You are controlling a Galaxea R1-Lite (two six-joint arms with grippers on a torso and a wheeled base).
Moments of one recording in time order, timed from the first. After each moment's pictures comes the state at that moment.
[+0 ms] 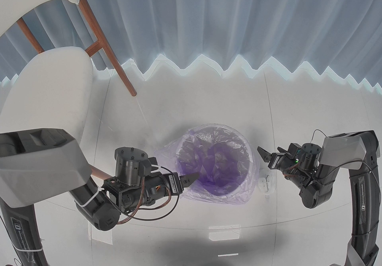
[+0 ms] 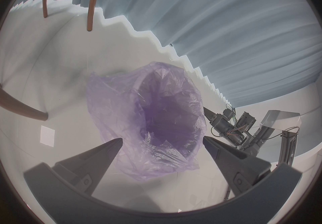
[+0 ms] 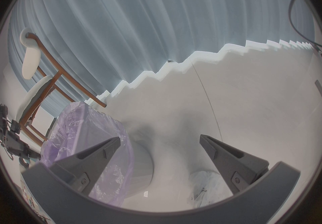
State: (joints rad) left arm -0.56 2.15 -0.67 -1.07 -0.14 -0.57; right arm 0.18 2.51 -0.77 -1.55 0.13 0.29
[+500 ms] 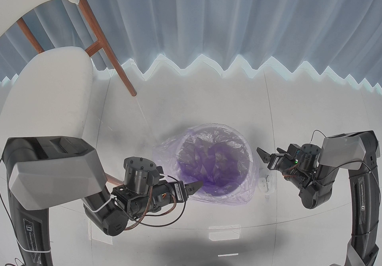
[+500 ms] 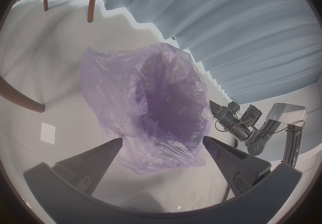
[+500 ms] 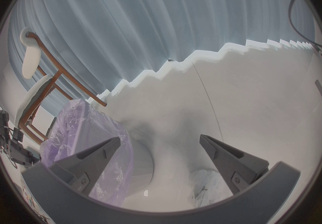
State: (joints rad) left arm -0.59 2.25 -0.67 -1.13 -0.13 -0.59; right arm 0.19 2.51 -0.77 -1.55 0.13 0.29
